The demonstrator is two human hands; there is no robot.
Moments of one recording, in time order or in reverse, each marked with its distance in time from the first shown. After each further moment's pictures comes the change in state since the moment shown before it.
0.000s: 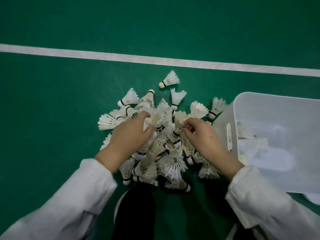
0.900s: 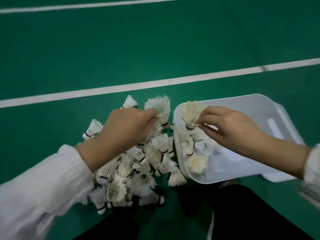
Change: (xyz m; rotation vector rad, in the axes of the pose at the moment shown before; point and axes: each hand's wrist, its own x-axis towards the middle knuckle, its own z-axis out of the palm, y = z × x) left_hand 0.032 0.152 -0.058 0.314 0.208 0.604; right_hand -0.070 0.059 -0.185 -0.423 0.145 -0.328
